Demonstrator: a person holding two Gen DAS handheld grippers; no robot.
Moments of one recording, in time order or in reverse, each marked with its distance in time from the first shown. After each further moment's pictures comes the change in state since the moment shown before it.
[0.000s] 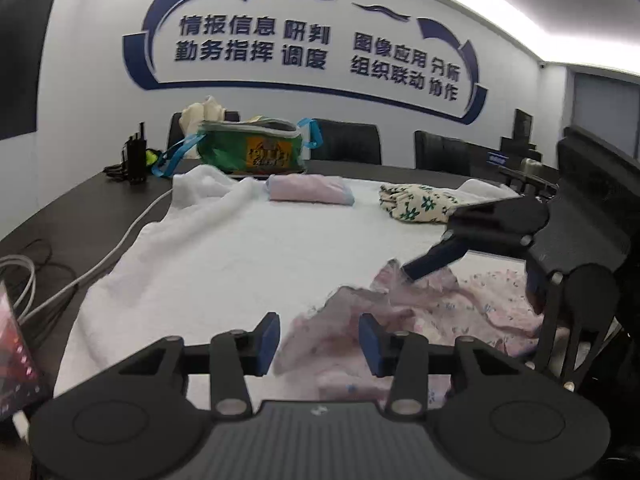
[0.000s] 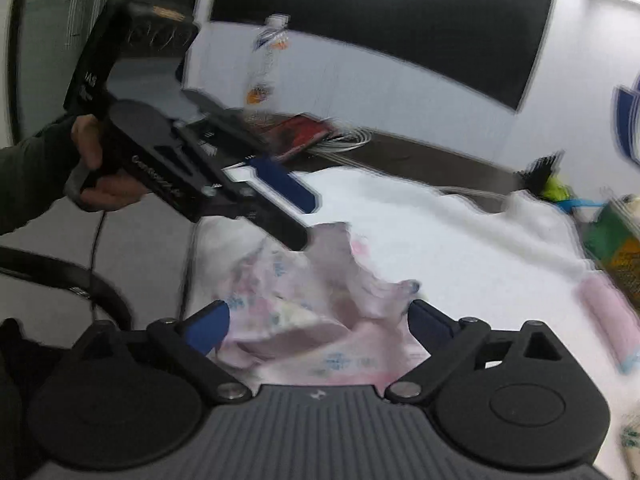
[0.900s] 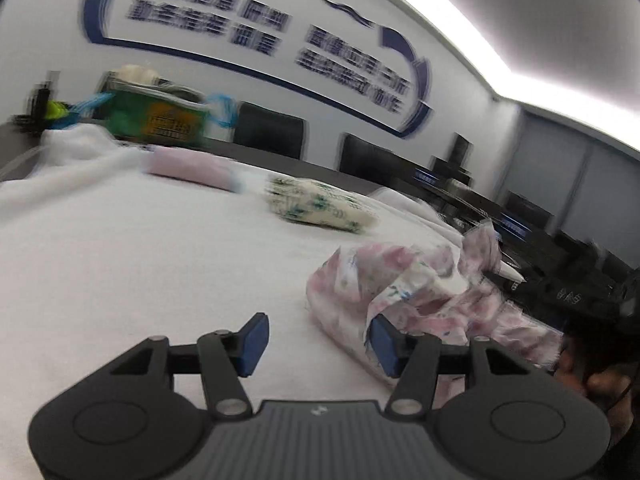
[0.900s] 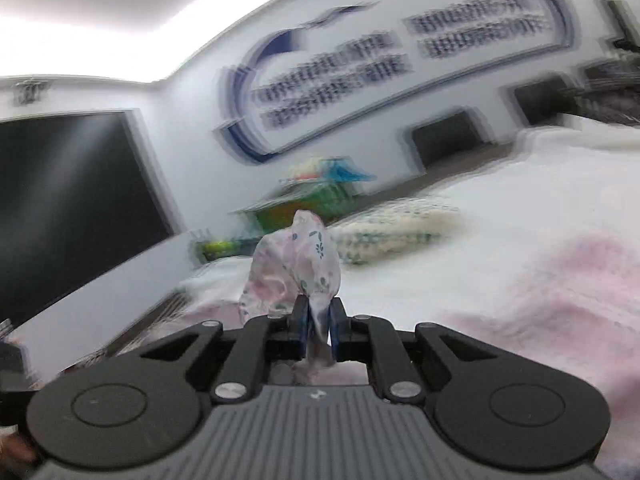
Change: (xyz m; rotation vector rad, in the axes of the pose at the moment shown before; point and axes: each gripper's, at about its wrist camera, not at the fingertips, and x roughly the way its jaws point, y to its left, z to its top) left arm 0.081 -0.088 0.017 -0.100 0.035 -0.323; right arm -0.179 0.031 -0.182 1.087 -0.513 -0.861
